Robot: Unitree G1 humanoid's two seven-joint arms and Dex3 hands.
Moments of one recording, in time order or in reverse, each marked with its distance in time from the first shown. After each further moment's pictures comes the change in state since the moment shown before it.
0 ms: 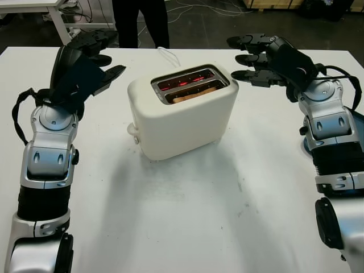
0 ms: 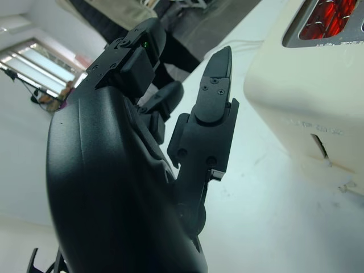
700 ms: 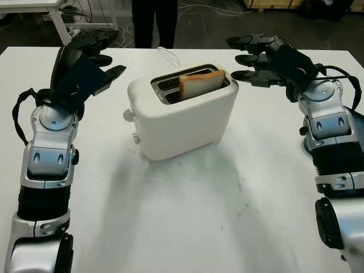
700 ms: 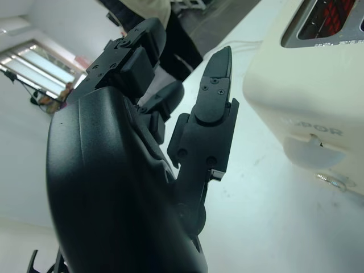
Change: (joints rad) left arm 0.000 0.000 0.000 0.008 0.000 -0.011 -0.007; right arm 0.000 0.000 0.002 0.000 -0.002 0.000 0.000
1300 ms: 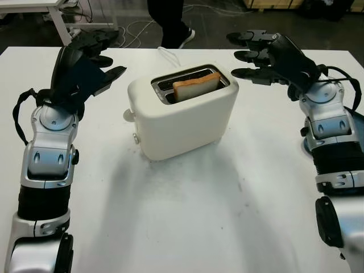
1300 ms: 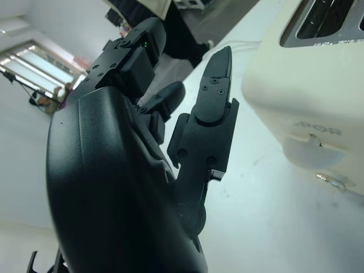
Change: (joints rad) left arm 0.000 0.000 0.001 0.002 0.000 -0.002 -0.003; right arm -0.071 0.001 -0.045 0.157 0.041 -0.273 -0.010
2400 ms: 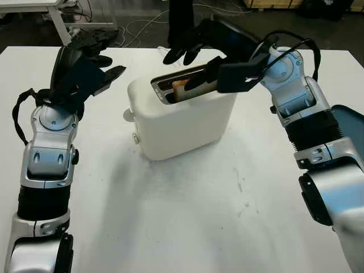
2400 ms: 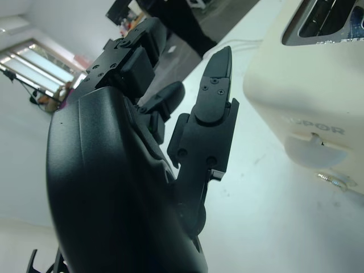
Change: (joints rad) left arm 0.000 0.000 0.001 0.000 0.001 0.002 0.003; right arm -0.168 0.072 0.286 -0.008 -0.281 -0.251 0.058
